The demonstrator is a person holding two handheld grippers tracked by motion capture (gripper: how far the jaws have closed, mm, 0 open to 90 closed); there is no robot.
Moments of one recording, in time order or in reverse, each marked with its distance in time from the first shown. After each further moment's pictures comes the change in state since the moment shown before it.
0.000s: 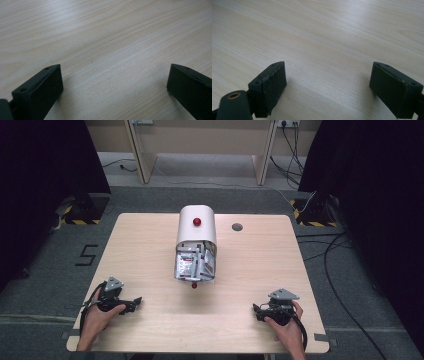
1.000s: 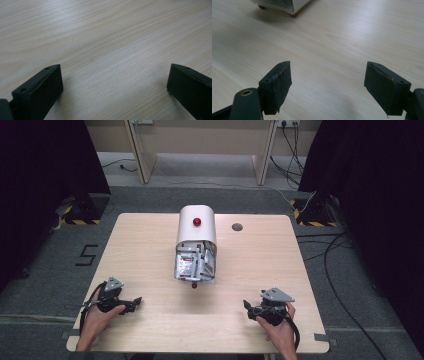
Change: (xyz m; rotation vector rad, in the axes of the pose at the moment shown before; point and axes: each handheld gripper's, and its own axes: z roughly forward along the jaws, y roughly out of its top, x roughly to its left) left arm 0.000 0.000 0.000 0.000 0.001 -0.001; right arm 0.033 0.020 -0.014 -0.143 0.059 -0.018
